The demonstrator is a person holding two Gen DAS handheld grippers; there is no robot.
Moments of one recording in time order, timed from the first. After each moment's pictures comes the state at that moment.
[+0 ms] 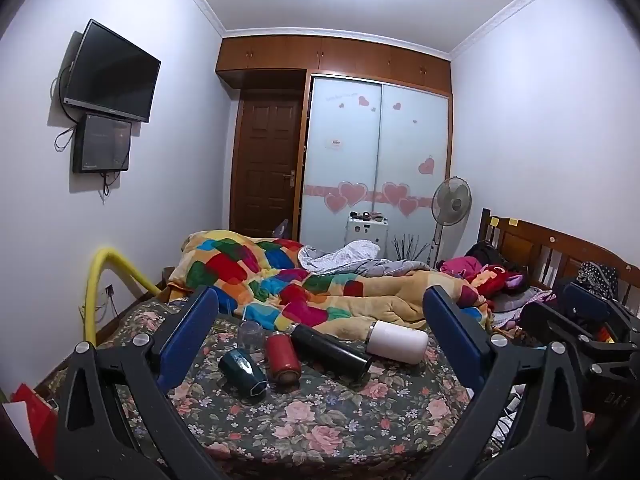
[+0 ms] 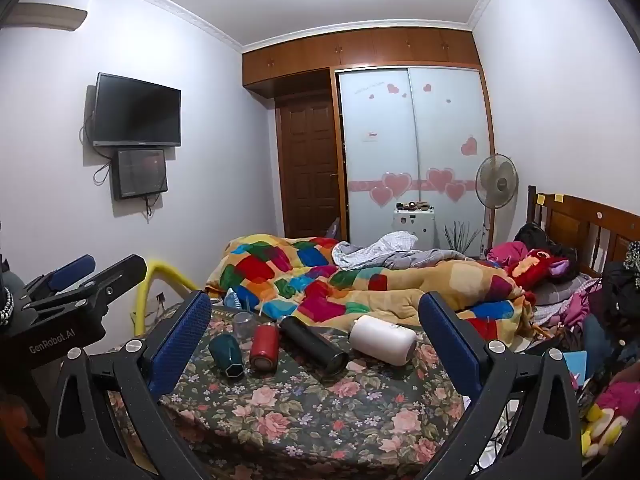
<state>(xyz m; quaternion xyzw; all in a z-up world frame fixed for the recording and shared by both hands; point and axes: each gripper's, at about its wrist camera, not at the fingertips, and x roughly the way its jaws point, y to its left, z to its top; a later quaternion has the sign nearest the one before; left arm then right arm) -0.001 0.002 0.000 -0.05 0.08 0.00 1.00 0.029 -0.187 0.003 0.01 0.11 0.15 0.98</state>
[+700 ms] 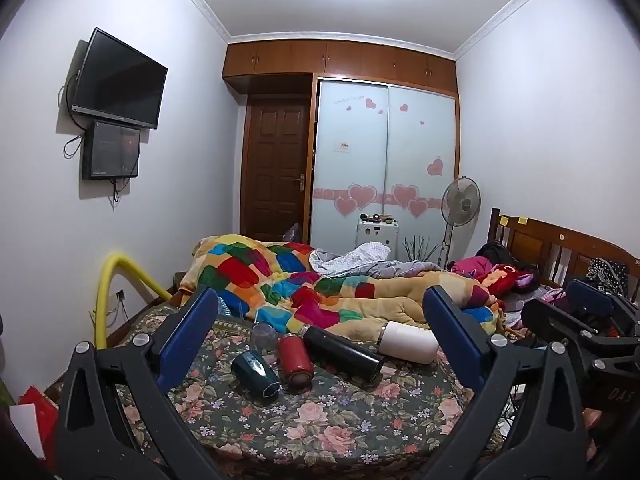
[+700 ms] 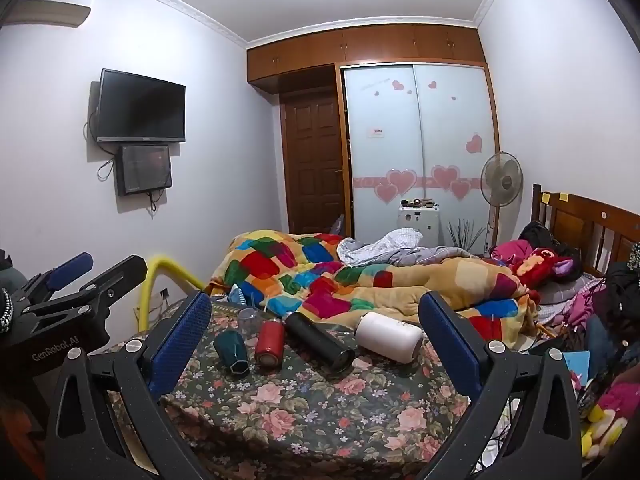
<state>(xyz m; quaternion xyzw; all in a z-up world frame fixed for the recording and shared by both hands) -0.006 -0.001 -0.001 -0.03 0.08 0.02 1.00 0.028 -0.181 0.000 0.01 0.12 0.16 0.98</state>
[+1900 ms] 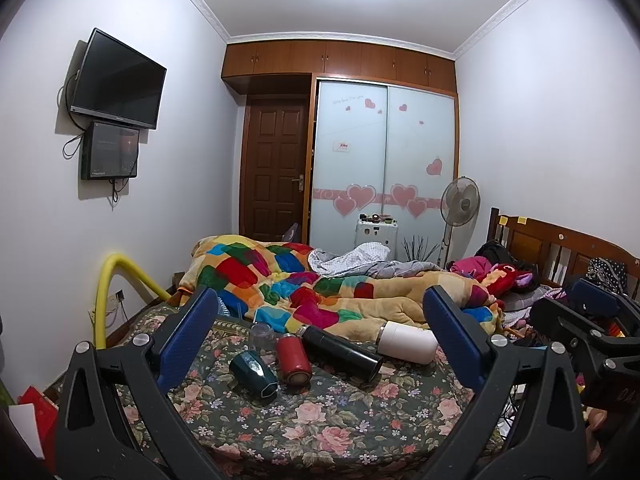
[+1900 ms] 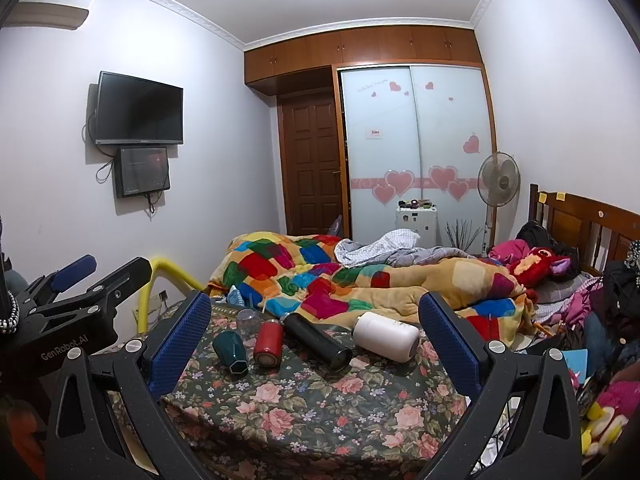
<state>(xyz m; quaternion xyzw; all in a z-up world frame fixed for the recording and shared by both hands) -0.004 0.001 -0.001 -0.04 0.08 0.02 1.00 0.025 -0.184 0.003 0.01 0.12 0.16 0.98</state>
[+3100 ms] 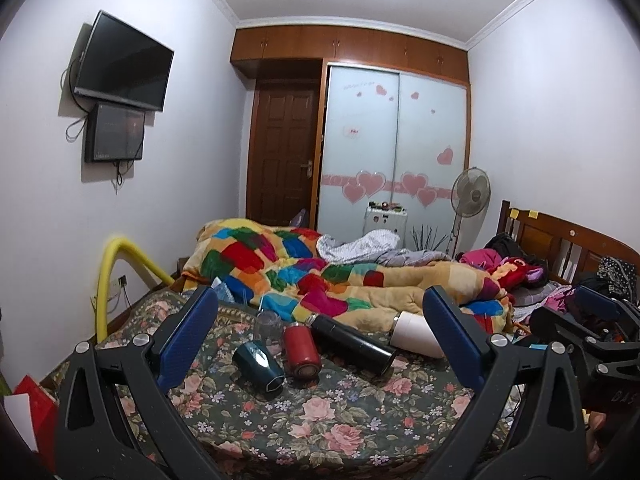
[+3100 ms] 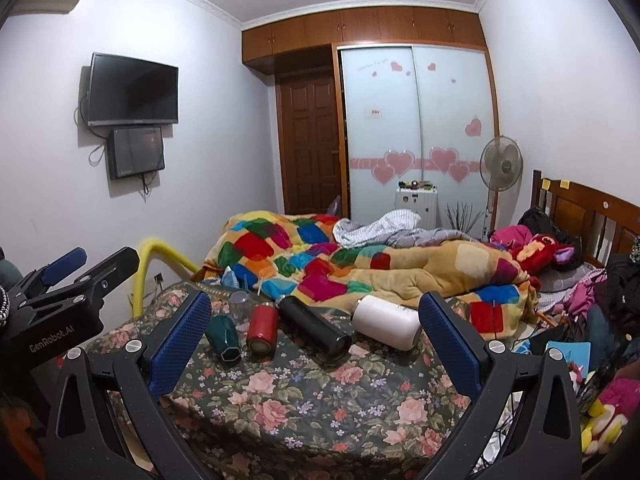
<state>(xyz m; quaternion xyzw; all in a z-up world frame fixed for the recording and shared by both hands) 0.029 0.015 -0.025 -0.05 0.11 0.03 0.99 0.062 -0.177 -0.016 0.00 0.16 0.15 0.97</state>
